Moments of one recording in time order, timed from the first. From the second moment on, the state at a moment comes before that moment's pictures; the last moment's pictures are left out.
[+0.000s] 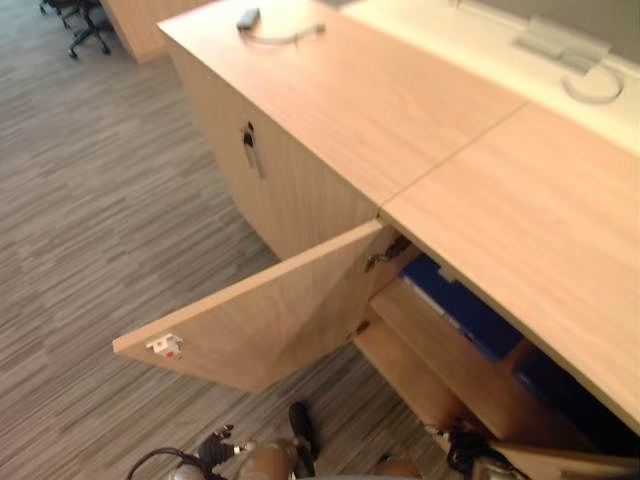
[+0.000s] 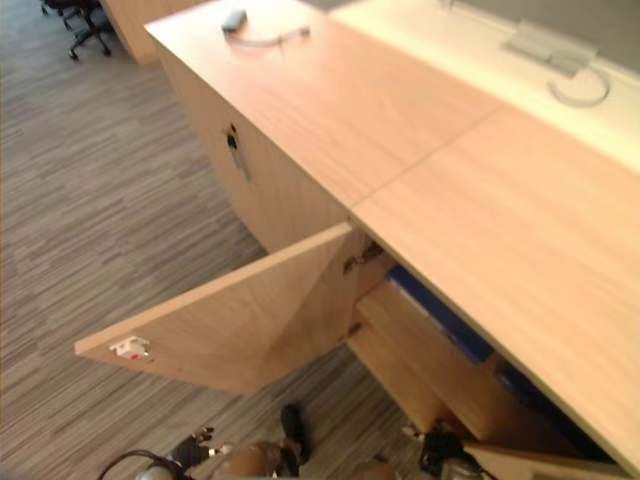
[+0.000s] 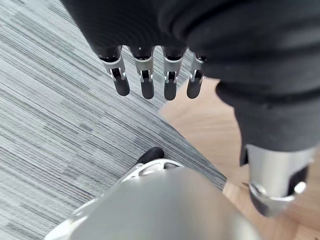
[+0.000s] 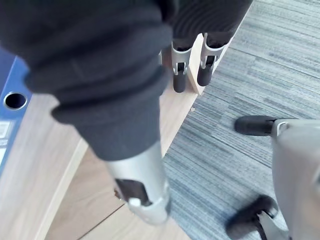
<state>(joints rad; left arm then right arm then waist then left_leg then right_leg) 0.05 0.24 -0.02 1.09 0.13 -0.14 -0.08 -0.09 -0.21 -0.48 1.20 -0.02 -0.04 0.03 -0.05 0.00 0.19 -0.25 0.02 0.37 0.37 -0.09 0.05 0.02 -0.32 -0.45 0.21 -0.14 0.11</state>
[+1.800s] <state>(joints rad) -0.15 0.19 -0.65 0.44 0.15 -0.12 -0.18 0.09 -0.10 -0.67 1.28 0.16 0.03 0.03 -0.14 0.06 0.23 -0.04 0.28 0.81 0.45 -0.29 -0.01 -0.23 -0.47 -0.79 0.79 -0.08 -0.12</state>
